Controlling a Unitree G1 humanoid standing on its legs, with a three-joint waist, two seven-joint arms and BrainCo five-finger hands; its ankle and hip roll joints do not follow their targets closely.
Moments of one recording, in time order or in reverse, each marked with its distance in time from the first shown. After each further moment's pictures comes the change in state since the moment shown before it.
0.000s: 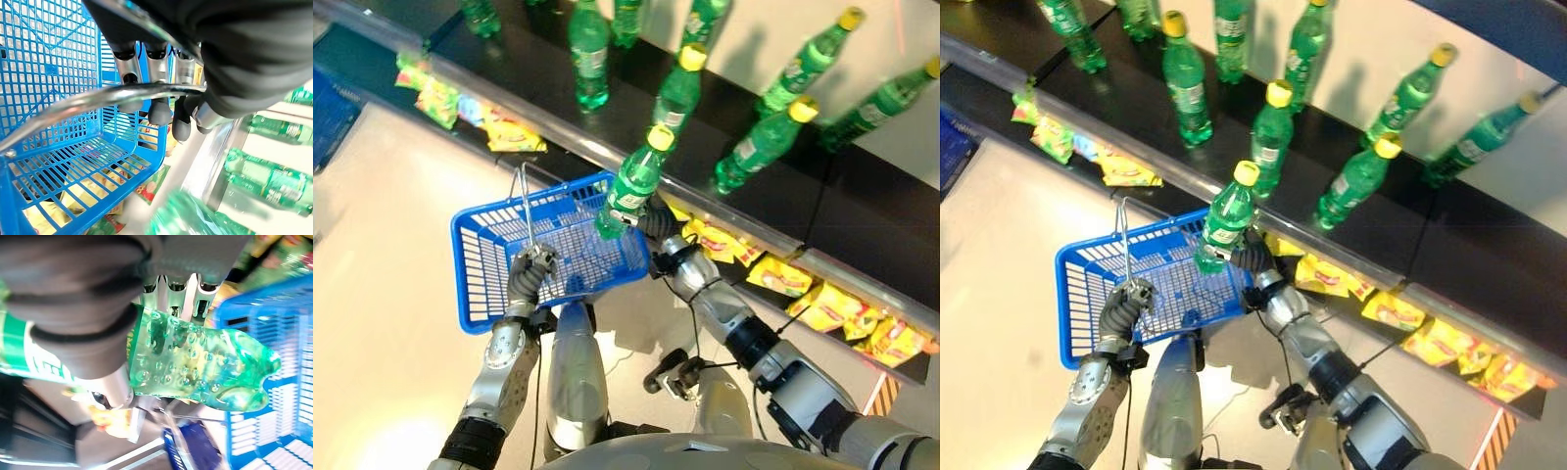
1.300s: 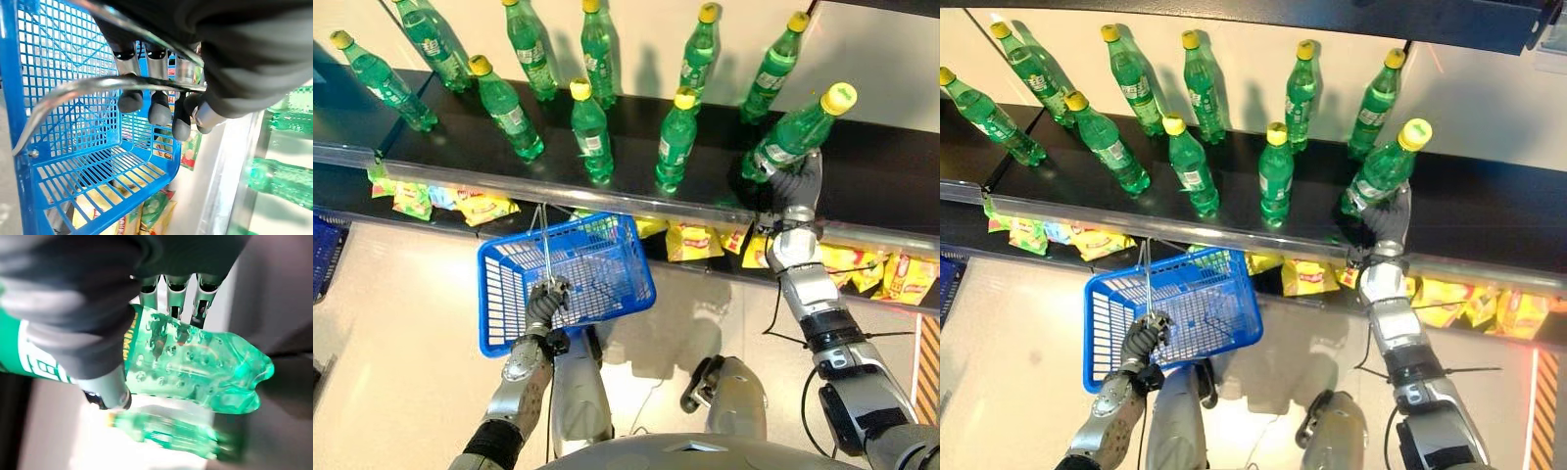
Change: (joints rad) left arm -0.011 -0.073 -0.035 0.257 0.020 -0.003 -0.003; right arm 0.165 -0.311 -0.470 -0.341 -0.321 -0.048 -0.348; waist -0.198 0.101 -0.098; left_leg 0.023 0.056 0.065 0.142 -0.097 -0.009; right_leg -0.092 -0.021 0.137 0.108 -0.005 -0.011
